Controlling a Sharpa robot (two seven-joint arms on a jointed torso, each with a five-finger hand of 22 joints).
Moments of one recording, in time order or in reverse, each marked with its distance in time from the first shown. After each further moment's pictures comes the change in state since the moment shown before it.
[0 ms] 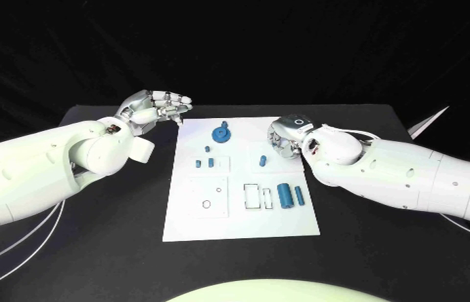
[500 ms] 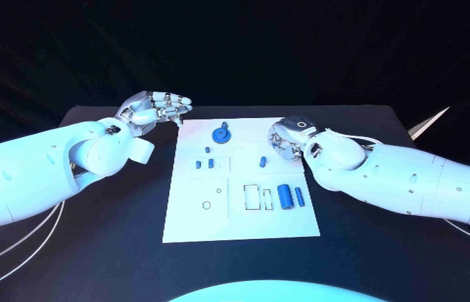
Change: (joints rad) left arm 0.000 -0.001 0.000 -0.001 0.000 0.001 -0.003; left_hand 0.000 0.000 0.000 0.000 0.000 -0.010 0.000 0.000 0.000 0.000 0.000 0.000 -0.001 0.000 0.000 0.000 -0.001 0.000 0.000 0.000 0.000 -0.002; right arm -0.009 -0.018 -0.006 0.022 -0.009 -0.069 -0.007; right_hand 0.000 0.000 0.012 -0.012 0.000 0.003 -0.003 0.000 0.000 0.002 0.002 -0.024 -0.036 0.000 0.000 0.000 0.000 0.000 0.000 0.000 0.000 0.000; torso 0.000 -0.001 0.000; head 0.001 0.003
